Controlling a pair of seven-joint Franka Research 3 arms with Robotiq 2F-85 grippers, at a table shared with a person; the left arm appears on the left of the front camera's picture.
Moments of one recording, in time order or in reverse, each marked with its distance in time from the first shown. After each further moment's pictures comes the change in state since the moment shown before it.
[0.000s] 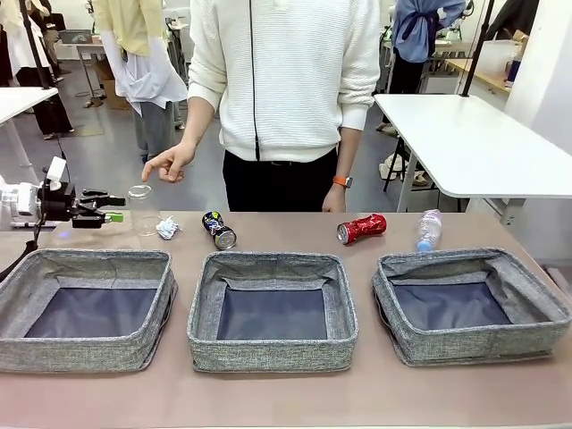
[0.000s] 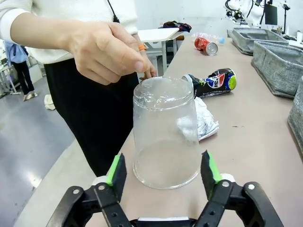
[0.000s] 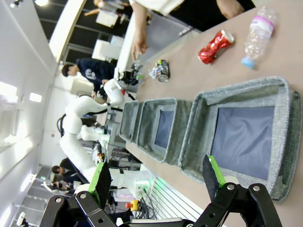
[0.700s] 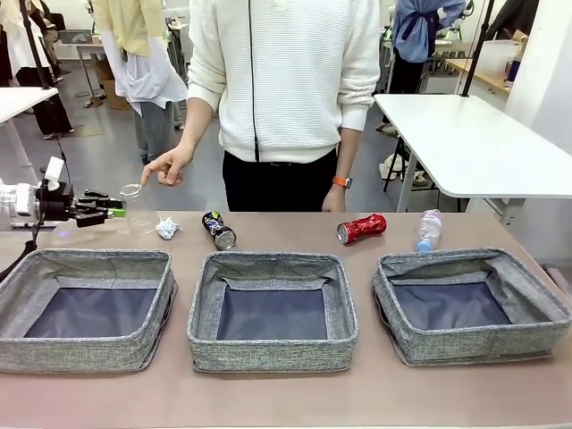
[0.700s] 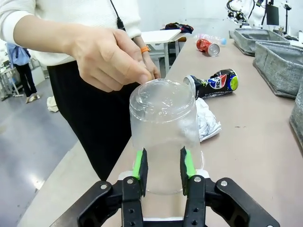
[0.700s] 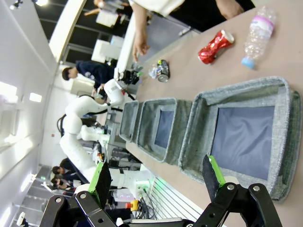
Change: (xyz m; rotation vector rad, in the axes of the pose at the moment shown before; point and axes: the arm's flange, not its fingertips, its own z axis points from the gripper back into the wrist) left arm -0.001 0.000 0.000 0.010 -0.010 -0.013; right arm 0.000 0.000 0.000 0.000 0.000 0.000
